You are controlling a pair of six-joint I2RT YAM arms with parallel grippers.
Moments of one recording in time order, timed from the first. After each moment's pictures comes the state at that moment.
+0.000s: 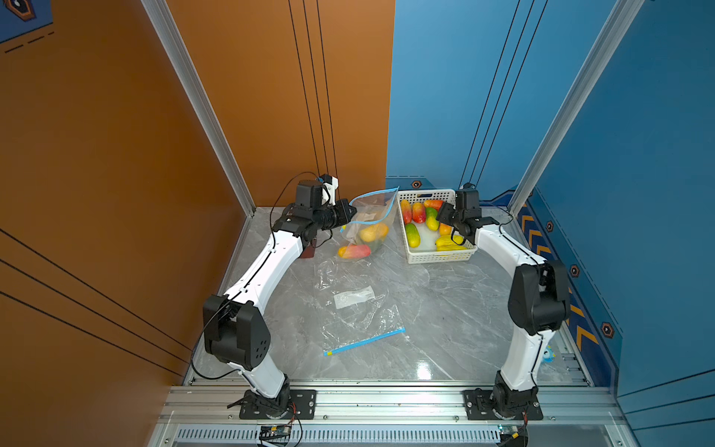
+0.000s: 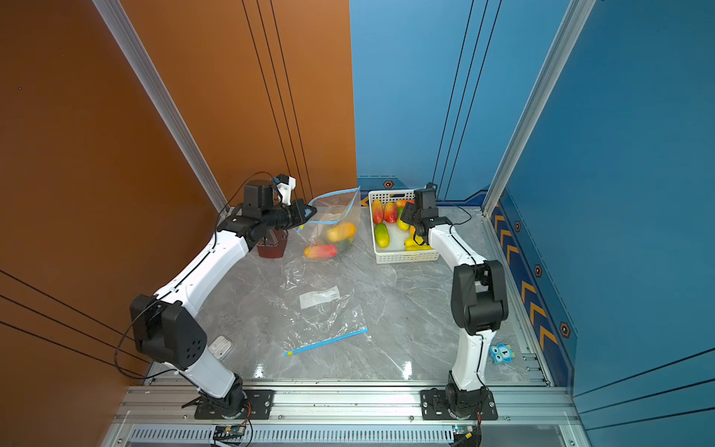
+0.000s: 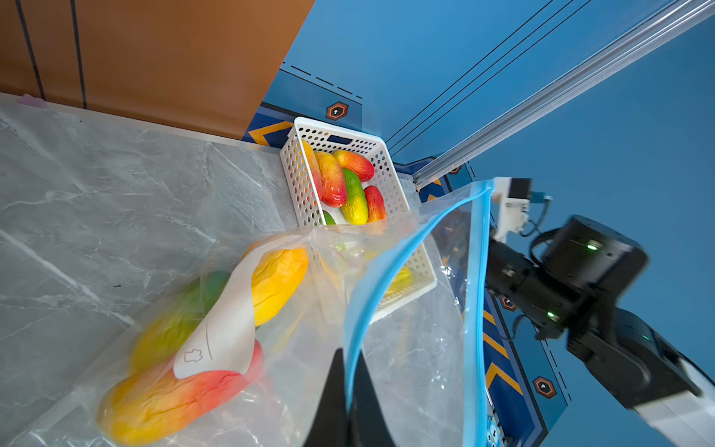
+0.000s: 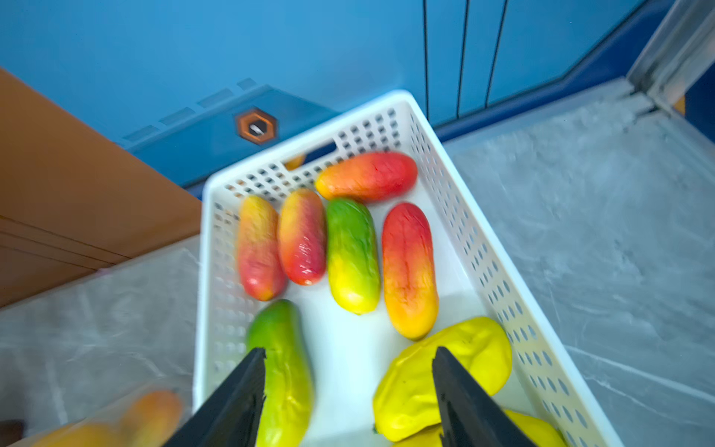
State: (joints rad) left arm -0.26 1.65 1.55 -0.38 0.43 -0.57; right arm 0.17 2.05 1.66 -0.31 0.15 0.46
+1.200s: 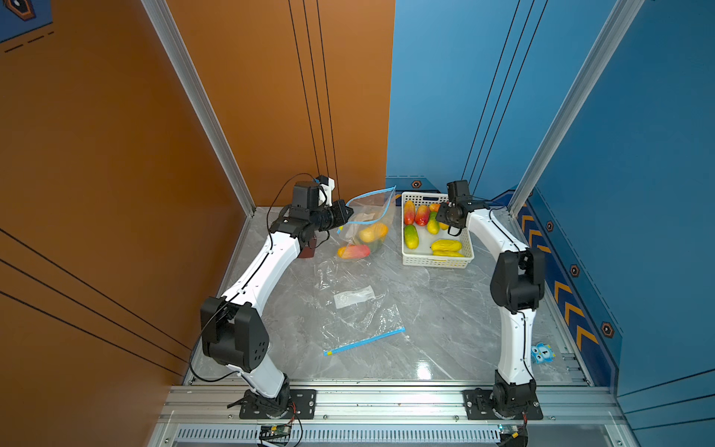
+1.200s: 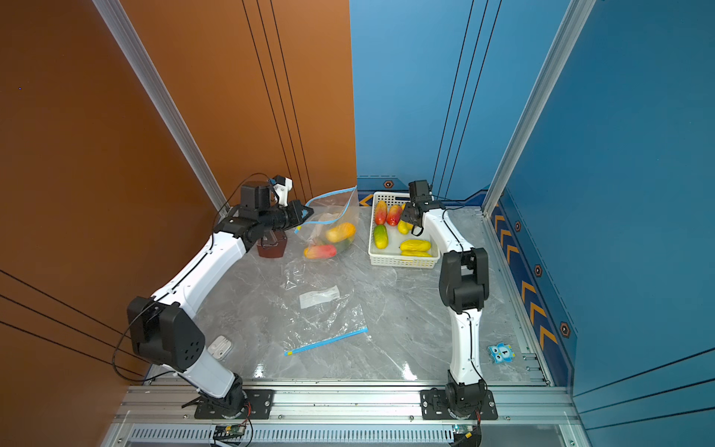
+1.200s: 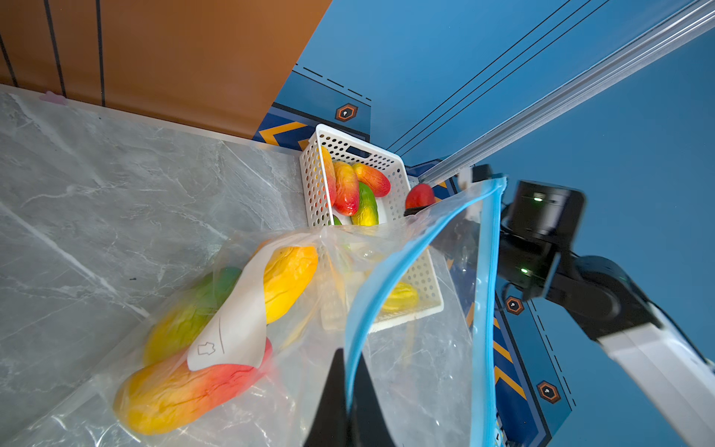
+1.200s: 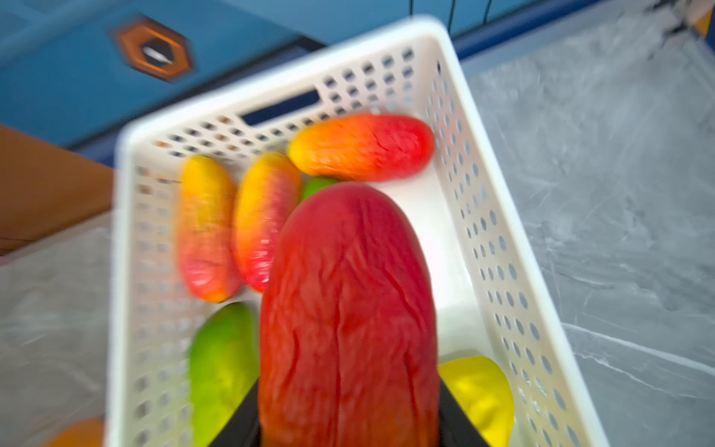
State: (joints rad) left arm -0.24 1.63 1.53 -0.38 0.43 -0.57; right arm 0.19 2.05 1.86 -0.54 0.12 0.47
